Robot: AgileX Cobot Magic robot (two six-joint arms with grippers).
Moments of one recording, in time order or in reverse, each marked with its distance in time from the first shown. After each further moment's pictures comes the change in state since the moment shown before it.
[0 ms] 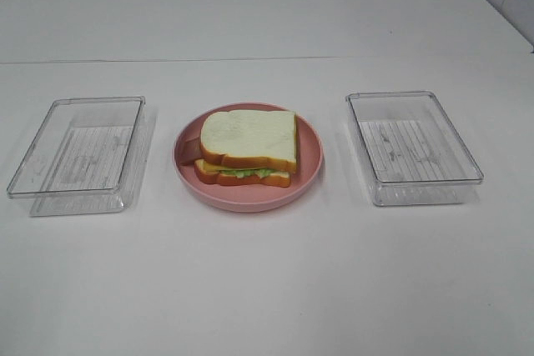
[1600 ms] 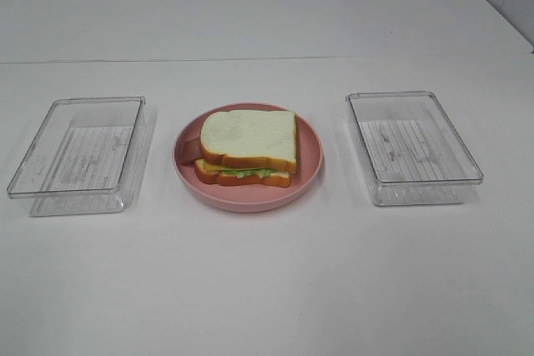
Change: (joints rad) left arm -0.039 0.000 0.001 -0.093 -0.013 0.135; right arm 0.000 0.000 0.000 -0.010 0.000 -0.001
